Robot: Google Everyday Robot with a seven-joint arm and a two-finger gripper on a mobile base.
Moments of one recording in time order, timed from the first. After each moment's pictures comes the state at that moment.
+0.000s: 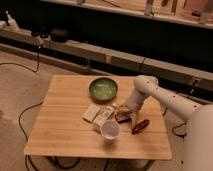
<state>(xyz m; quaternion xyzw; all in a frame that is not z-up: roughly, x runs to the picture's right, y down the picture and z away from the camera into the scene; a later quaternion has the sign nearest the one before) 0.138 0.182 0.870 -0.37 -0.28 -0.19 0.86</state>
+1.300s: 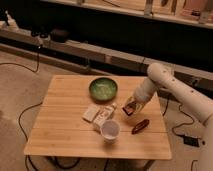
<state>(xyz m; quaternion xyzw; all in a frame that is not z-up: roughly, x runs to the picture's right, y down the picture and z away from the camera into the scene) 0.167 0.099 0.794 -0.30 -0.34 -0.21 0.86</state>
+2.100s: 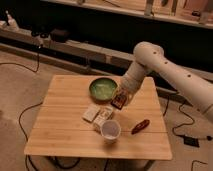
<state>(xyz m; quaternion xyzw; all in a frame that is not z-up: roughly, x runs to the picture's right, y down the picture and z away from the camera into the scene) 0.079 0.069 0.688 -0.27 -0.38 -0.43 0.77</state>
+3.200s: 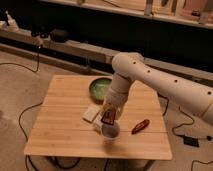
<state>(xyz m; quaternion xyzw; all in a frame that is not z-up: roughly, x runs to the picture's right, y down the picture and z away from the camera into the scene) 0.026 0.129 0.660 -0.29 -0.41 -0.51 0.70</state>
